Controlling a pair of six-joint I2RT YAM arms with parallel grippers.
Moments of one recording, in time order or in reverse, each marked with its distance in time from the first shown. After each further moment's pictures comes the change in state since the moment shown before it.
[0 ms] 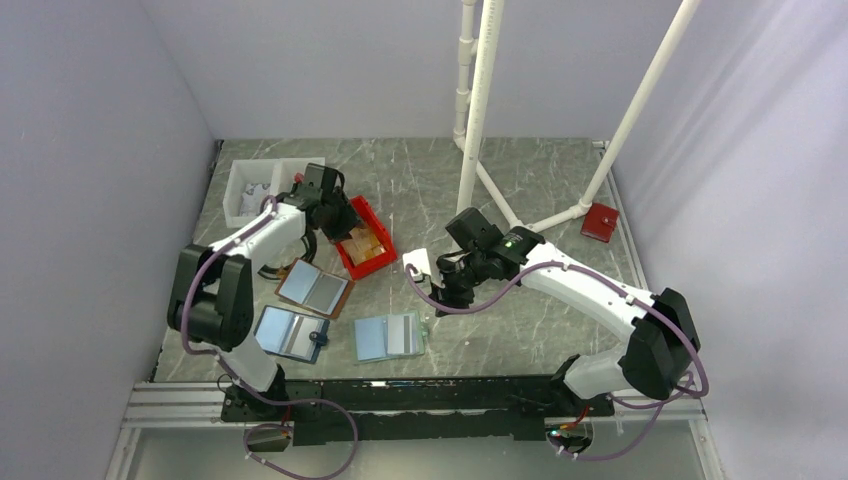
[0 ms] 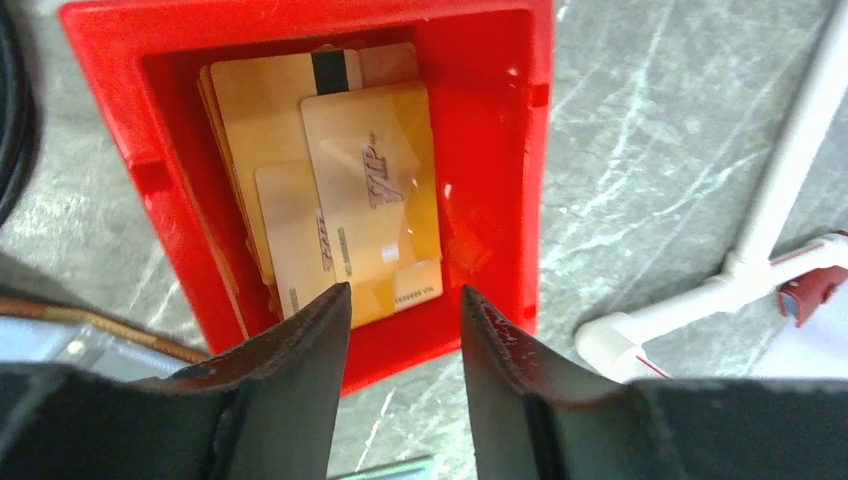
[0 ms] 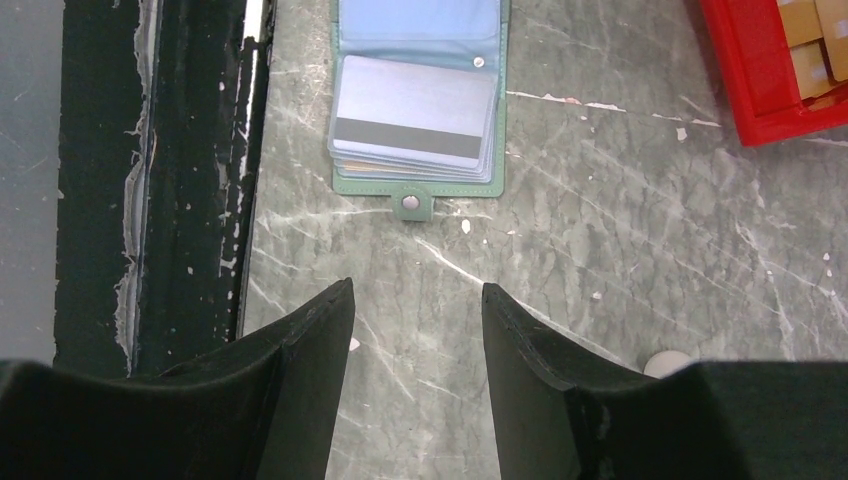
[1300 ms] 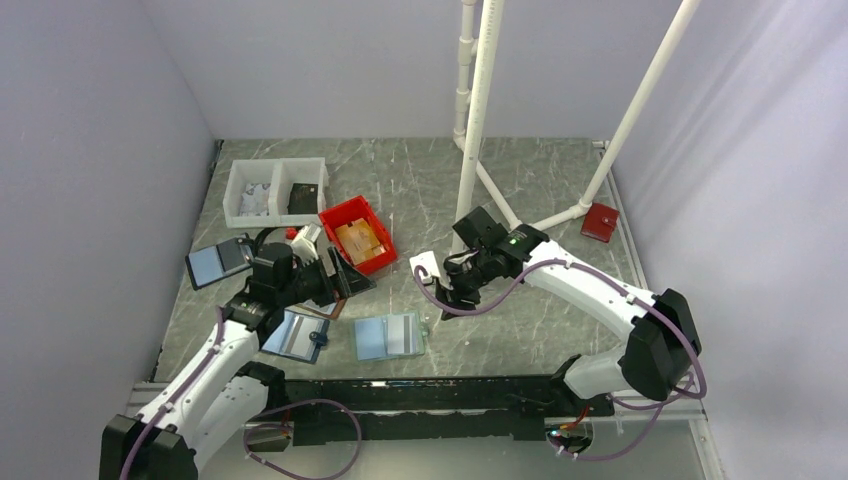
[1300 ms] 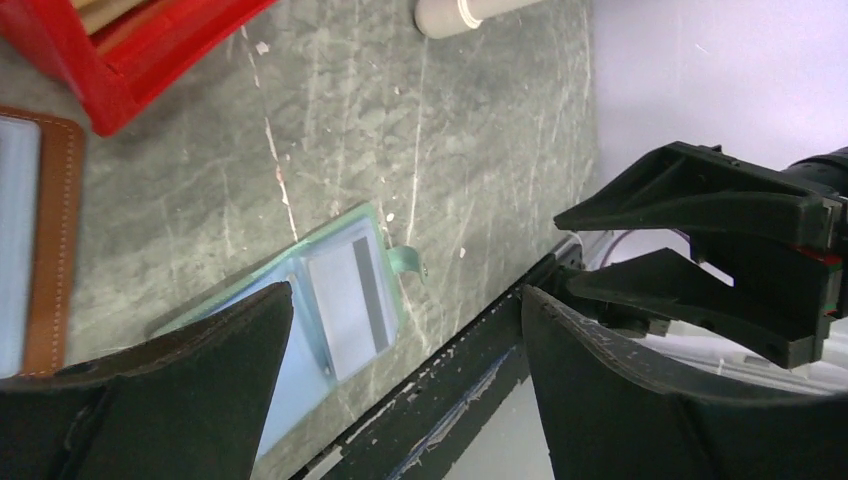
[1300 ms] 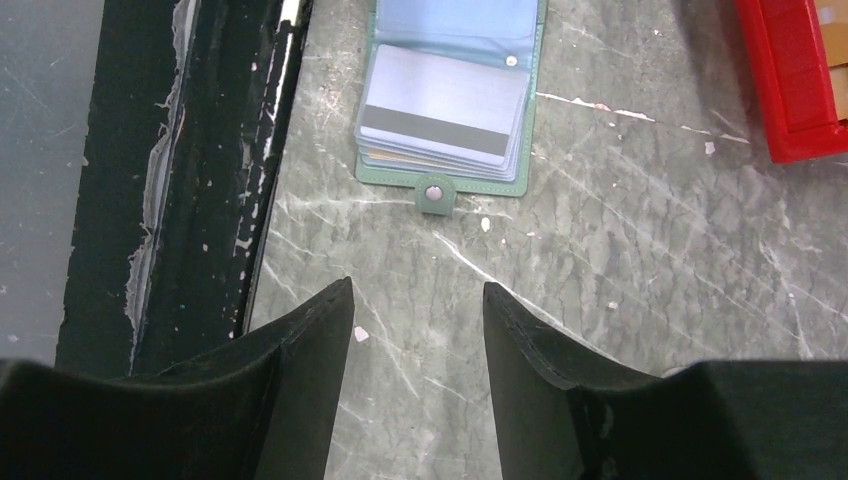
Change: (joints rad) left arm 0.003 -0.882 -0.703 0.236 0.478 0.124; right arm -0.044 -0.006 -0.015 -0.056 -0.091 -0.116
